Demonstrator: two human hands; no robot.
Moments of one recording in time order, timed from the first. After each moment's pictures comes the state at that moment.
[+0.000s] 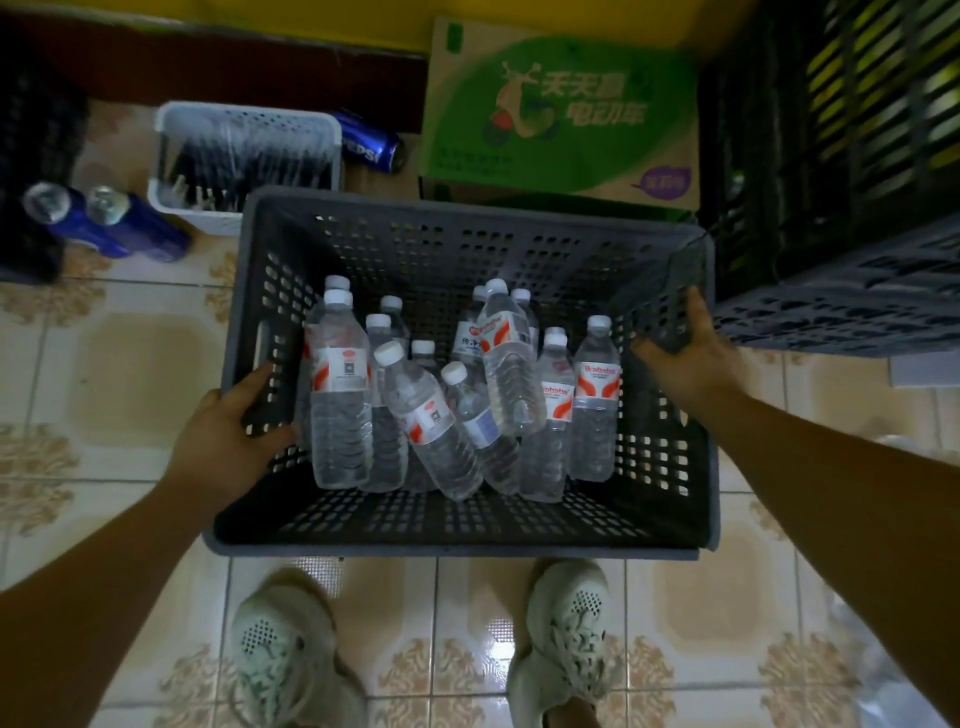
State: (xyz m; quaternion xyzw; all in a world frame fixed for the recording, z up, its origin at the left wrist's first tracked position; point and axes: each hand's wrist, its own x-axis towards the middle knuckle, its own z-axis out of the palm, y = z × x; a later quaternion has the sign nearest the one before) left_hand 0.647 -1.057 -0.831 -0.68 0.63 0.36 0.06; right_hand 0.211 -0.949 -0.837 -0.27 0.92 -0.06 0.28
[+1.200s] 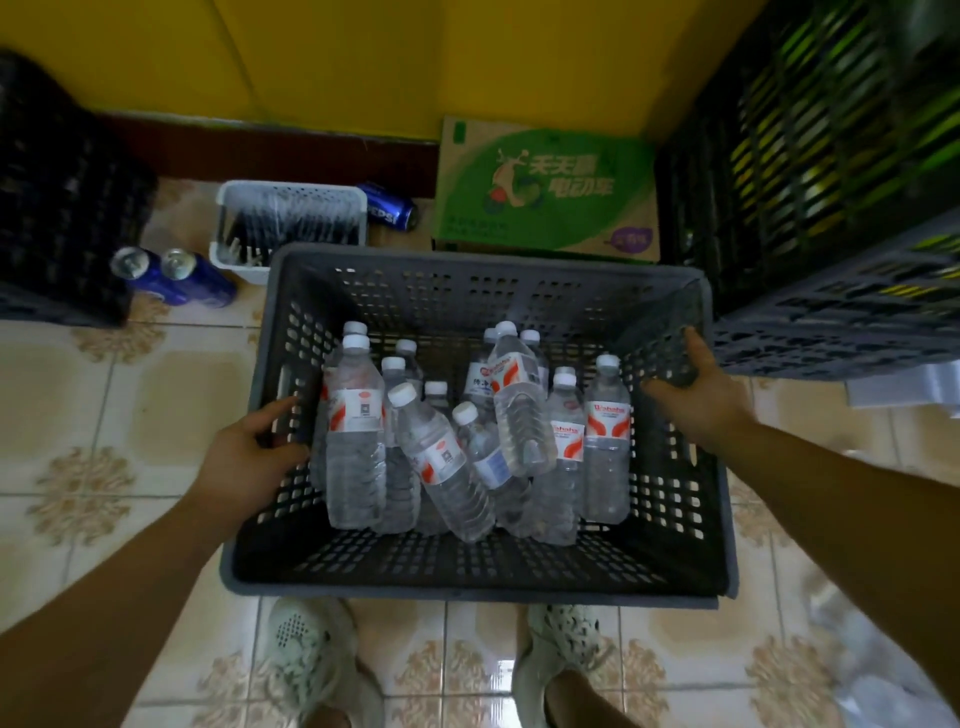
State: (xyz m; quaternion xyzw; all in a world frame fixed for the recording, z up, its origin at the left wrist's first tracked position) left_hand 0.635 -1.040 -0.725 -0.72 0.50 0.48 -0.05; right_hand 0.227 -0.923 -0.744 -0.26 0.91 -0.09 0.32
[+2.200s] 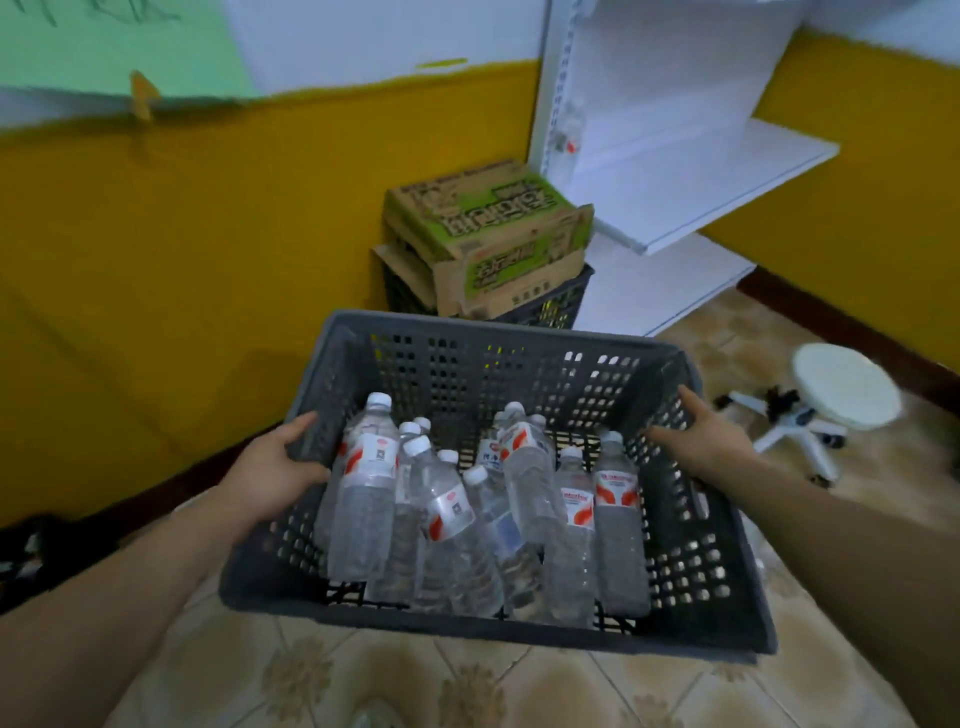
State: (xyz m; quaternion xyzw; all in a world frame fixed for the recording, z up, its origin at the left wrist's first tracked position) left_hand 0.605 -0.934 -0.241 -0.39 0.80 0.45 -0.01; right_hand 0.359 -0.564 -0.238 0.00 0.97 -0.19 0.17
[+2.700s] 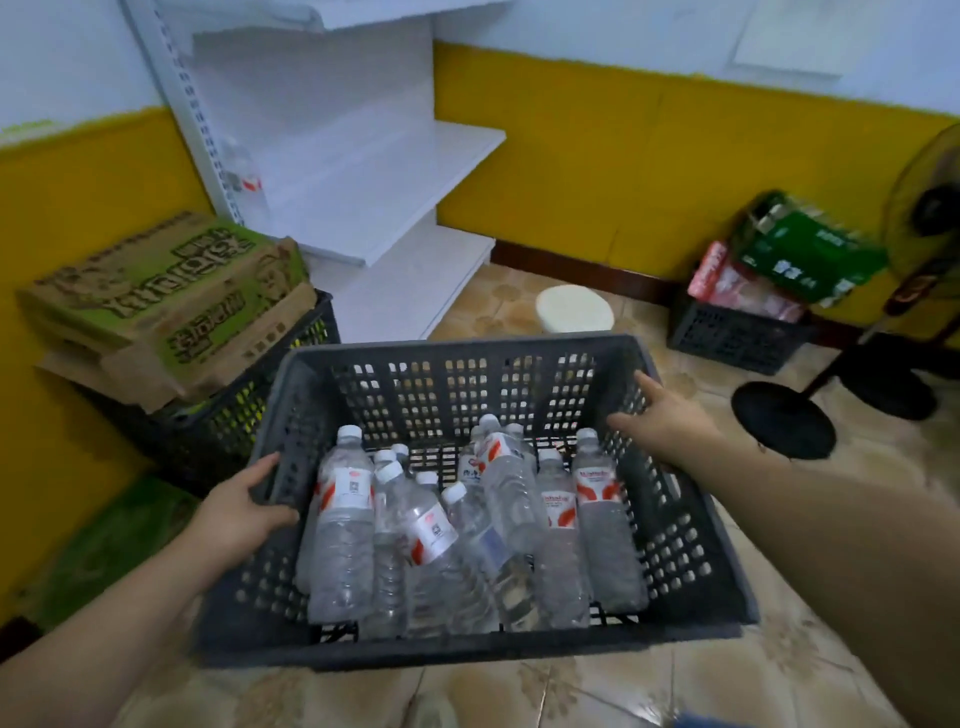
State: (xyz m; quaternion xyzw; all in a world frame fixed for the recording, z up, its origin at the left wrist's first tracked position) left_hand 0.452 -0.720 -0.229 -0.22 0.87 0.42 0.10; right_hand 0.394 -0.296 -0.185 0.19 0.95 -0.20 0.10
